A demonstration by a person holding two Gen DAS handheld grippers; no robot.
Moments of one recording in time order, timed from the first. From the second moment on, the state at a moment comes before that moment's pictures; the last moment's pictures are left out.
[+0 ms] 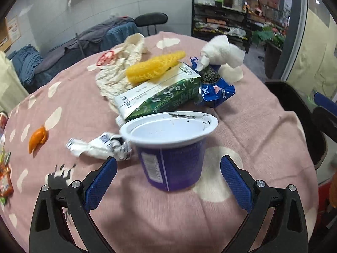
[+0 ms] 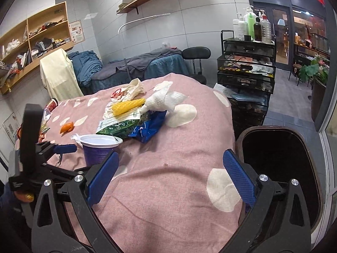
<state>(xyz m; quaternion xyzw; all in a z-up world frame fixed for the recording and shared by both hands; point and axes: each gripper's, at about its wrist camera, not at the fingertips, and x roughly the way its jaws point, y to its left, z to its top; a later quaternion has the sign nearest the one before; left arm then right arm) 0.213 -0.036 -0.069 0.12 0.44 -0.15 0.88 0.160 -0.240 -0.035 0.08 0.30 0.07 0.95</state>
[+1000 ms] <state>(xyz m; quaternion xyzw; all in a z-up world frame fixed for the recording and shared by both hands) 0.181 -0.005 -0.051 0.00 0.38 -0.18 0.91 0.320 -0.220 -0.038 0.06 0.34 0.10 0.93</state>
